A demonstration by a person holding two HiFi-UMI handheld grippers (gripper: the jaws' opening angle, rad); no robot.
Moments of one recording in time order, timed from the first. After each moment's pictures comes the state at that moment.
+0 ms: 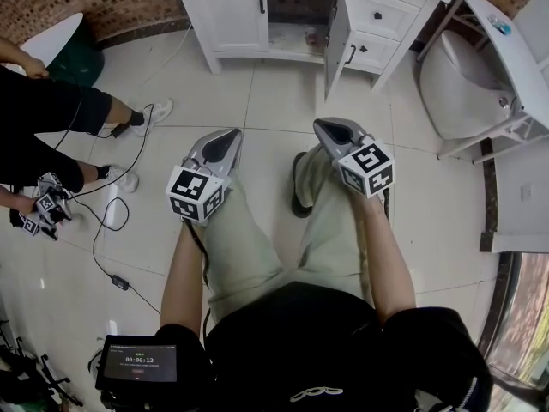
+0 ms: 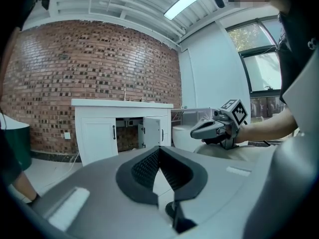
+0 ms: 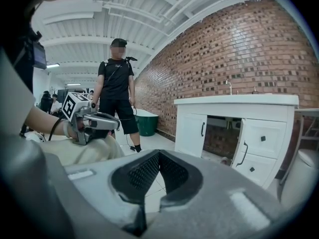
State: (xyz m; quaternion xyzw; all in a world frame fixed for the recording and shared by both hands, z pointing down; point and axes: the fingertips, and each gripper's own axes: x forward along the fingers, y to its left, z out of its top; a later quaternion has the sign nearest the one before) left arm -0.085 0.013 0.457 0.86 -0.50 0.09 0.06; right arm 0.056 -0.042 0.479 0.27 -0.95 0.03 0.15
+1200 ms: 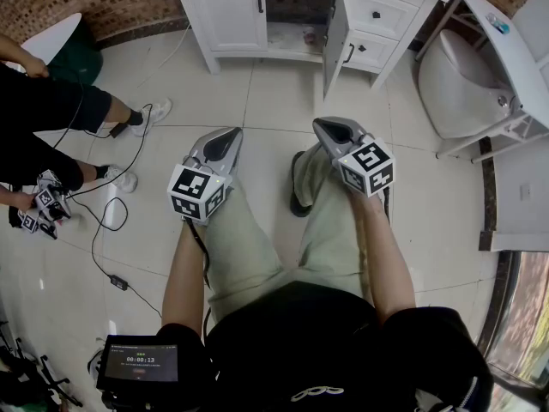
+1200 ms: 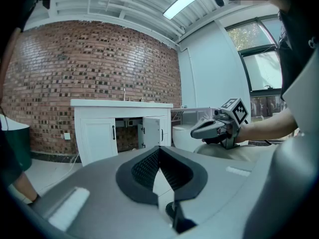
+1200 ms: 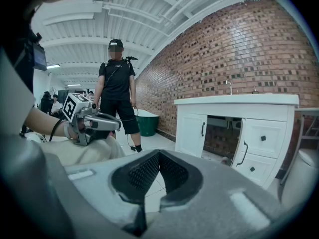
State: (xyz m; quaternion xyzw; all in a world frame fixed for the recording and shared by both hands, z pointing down) left arm -0.082 0.012 0.456 0.86 -0.50 0.10 0.06; right arm 0.056 -0.040 0.477 0.26 -0.95 0.03 0.15
